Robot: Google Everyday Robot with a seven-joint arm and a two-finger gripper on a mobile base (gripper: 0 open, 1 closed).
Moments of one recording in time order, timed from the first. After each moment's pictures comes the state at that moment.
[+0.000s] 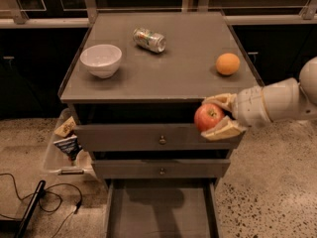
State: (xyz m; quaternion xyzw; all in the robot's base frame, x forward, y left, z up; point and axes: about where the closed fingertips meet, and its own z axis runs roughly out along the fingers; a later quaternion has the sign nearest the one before) arm 0.513 -0.154 0.812 -0.63 0.64 0.17 0.40
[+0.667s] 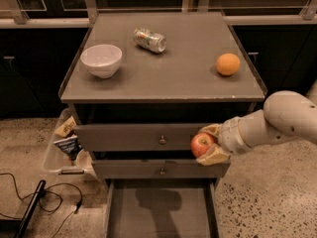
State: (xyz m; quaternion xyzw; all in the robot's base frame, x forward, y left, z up) arm 0.505 -0.160 0.694 -0.61 0.71 0.15 0.31
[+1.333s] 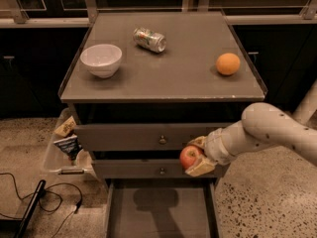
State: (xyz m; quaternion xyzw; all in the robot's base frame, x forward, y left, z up) arm 0.500 -0.134 0.639 -0.62 0.71 0.18 0.27
